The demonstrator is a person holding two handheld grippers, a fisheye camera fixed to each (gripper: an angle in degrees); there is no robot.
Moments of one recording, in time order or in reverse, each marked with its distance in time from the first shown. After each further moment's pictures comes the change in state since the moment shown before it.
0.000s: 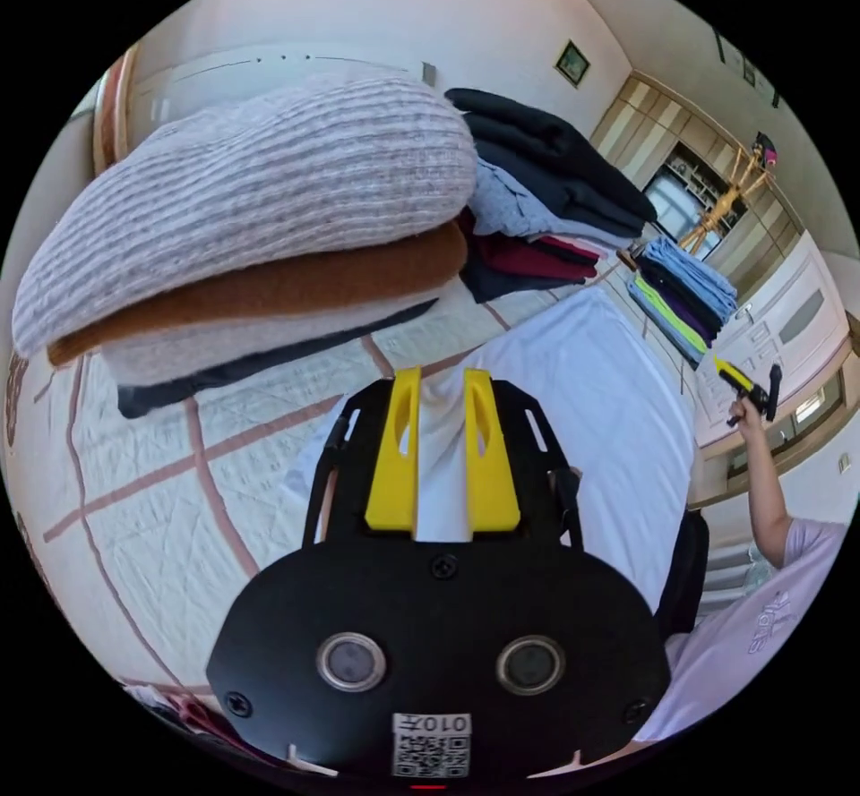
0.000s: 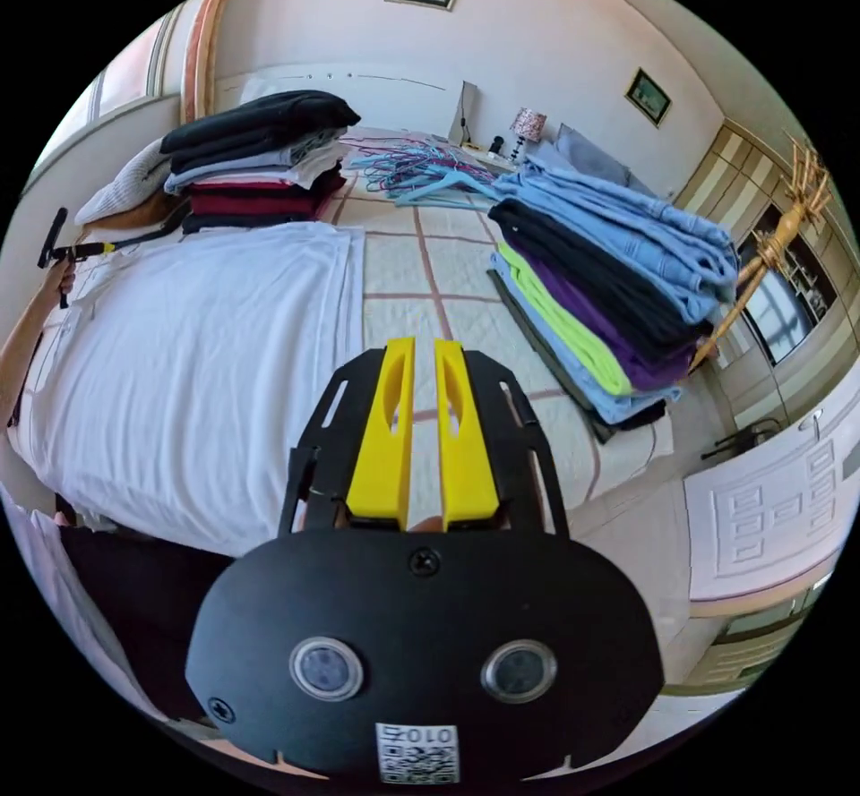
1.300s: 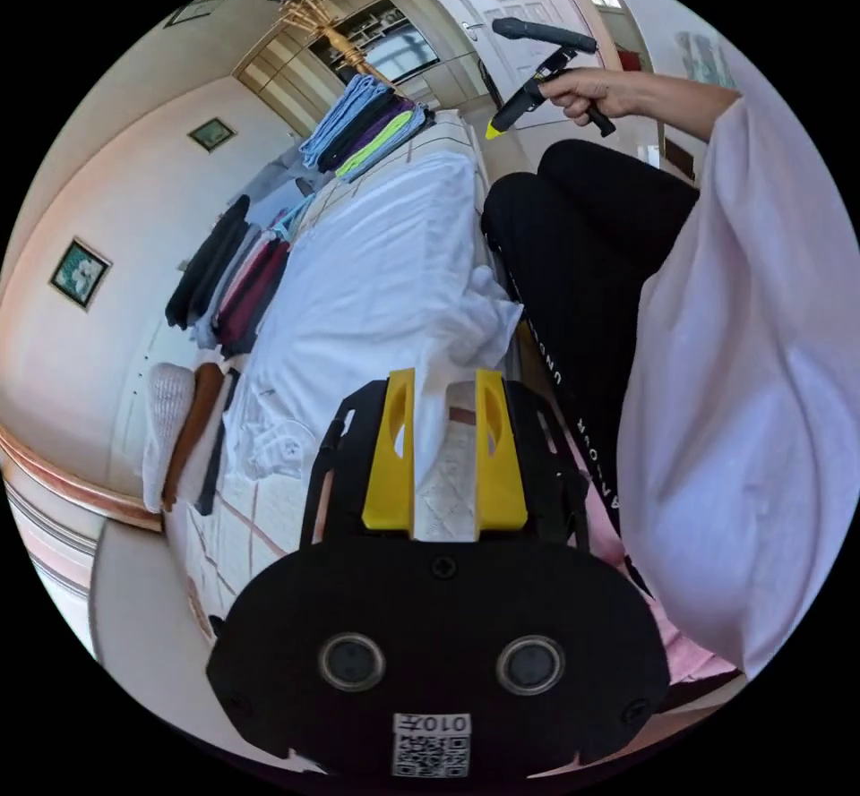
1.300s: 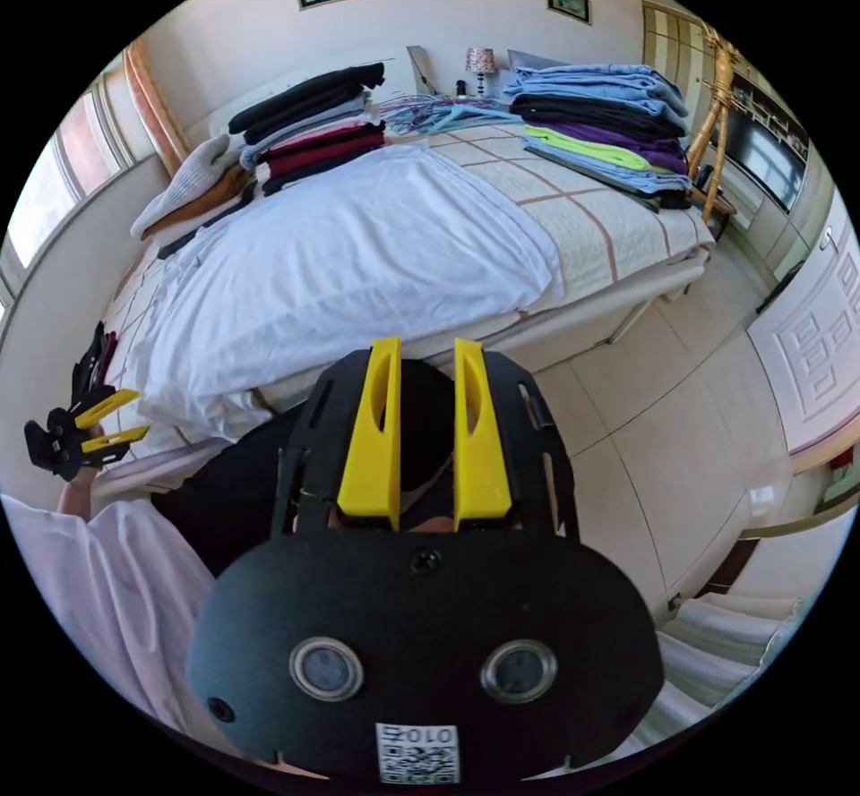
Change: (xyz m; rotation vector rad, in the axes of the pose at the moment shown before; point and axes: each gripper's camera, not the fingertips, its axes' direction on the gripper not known) left arm 0.426 0.363 -0.194 -0.020 -0.275 1.121; right arm -0.212 0.262 0.003 -0.099 -0.182 0.281
